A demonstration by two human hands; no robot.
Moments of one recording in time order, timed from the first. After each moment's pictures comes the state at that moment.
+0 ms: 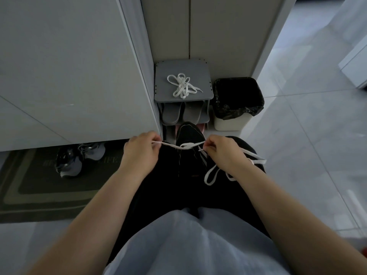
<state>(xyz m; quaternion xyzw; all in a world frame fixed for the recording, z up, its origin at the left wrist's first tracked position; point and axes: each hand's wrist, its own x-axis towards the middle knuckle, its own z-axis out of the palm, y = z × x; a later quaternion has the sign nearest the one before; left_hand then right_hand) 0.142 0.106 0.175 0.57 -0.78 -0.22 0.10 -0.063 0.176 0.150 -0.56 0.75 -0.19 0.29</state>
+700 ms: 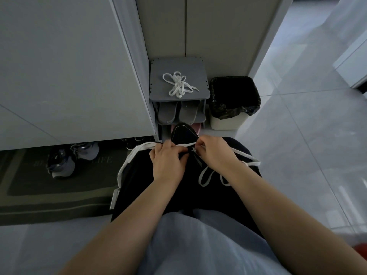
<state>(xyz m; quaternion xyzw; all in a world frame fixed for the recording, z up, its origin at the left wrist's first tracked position) 0.083 0.132 0.125 0.58 -0.78 -0.21 0.11 -0.055 0.159 0.142 -0.58 0.76 -0.16 0.27</state>
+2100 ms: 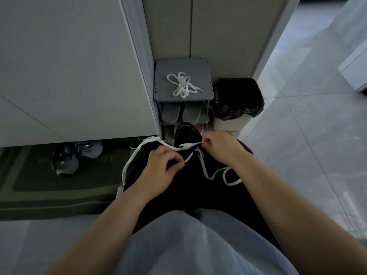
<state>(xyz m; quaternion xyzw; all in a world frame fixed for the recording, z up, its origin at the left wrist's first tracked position) 0.131 0.140 0.155 0.48 -0.78 -0.38 0.13 -0.069 0.147 0.150 -0.63 0.74 -0.05 0.23</state>
